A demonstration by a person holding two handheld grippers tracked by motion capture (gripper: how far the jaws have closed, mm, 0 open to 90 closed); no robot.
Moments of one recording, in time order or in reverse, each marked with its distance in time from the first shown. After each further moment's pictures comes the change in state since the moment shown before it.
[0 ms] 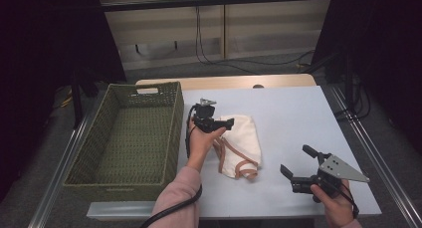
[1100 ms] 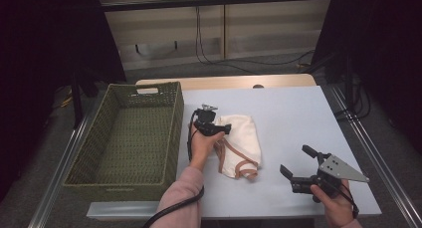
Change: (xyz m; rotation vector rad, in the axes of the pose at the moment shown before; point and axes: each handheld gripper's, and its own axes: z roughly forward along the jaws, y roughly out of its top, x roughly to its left) left arm 0.010 -0.020 0.023 0.079 0.041 0.016; right arm 0.000 0.000 0.000 0.001 0.003 -0.002
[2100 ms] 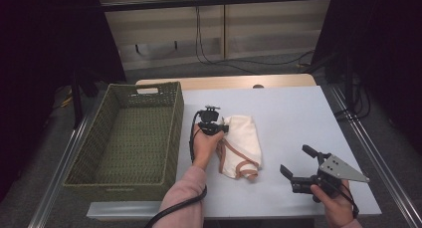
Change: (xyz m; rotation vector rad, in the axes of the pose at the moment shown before) left arm -0.013 0.007 -0.004 0.095 -0.077 -0.136; right arm 0.000 0.000 0.000 -0.004 0.001 -0.004
